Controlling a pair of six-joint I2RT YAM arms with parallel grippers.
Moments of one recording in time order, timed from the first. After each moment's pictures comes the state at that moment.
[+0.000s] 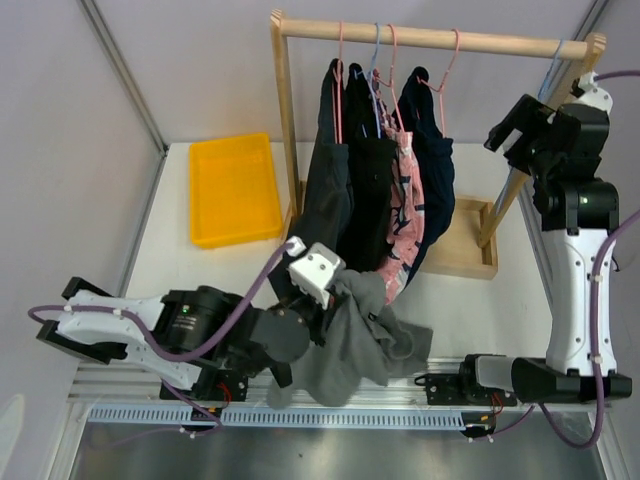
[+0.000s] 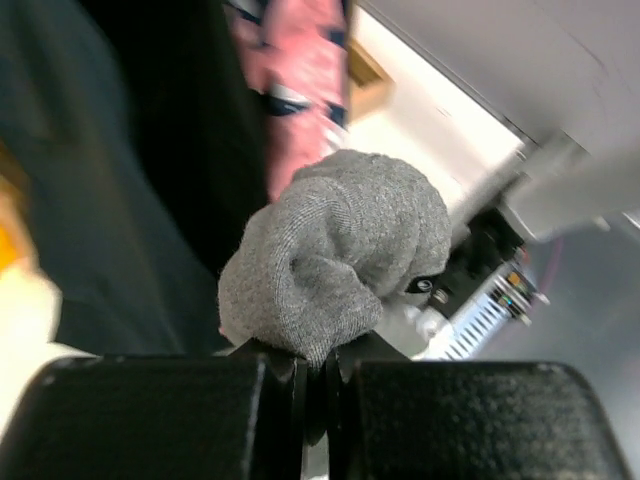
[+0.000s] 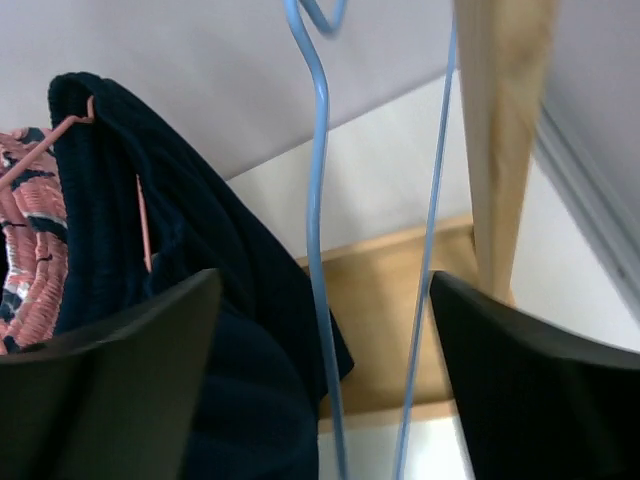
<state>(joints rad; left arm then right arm) -1.79 1.24 1.63 -0.91 -0.93 -0.57 -0.01 1.30 1.82 -0.79 0.15 0.41</state>
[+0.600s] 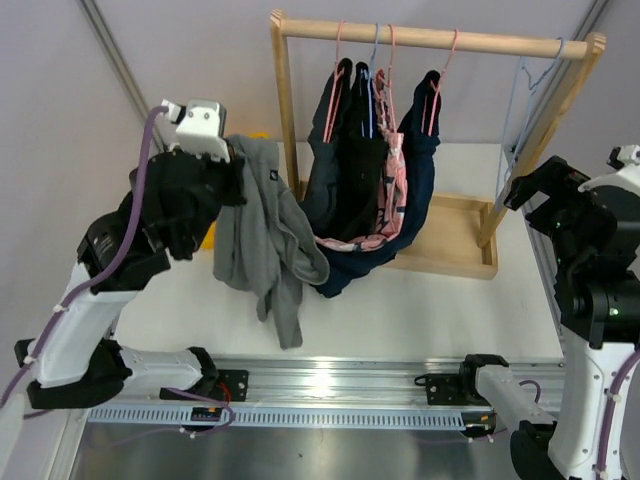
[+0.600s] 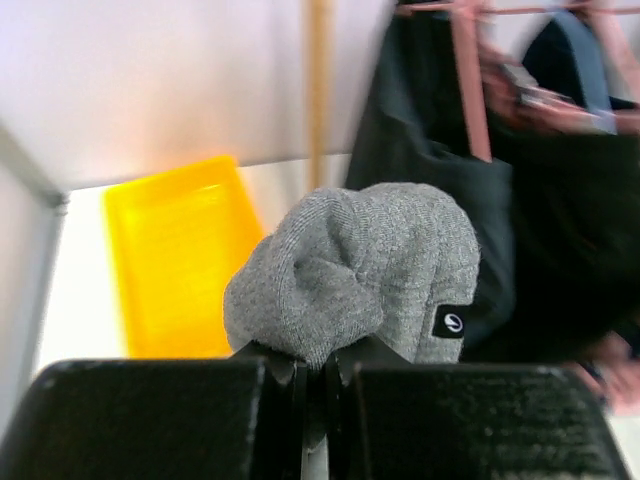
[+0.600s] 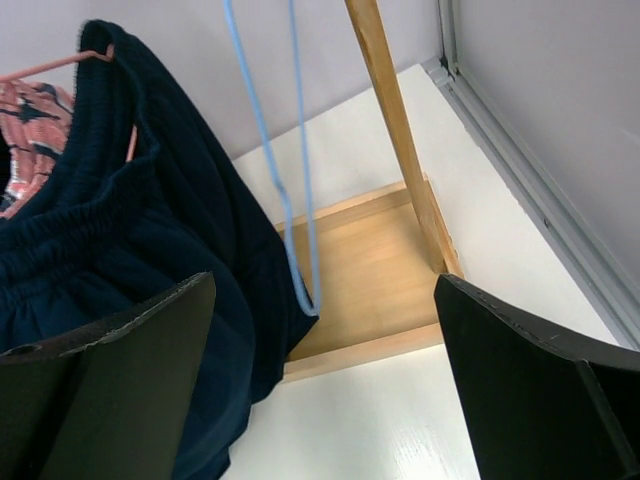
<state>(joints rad) -1.00 1.18 1.90 -0.90 -0.77 -0.16 -0.02 0.91 1.61 -0.93 0.21 0.39</state>
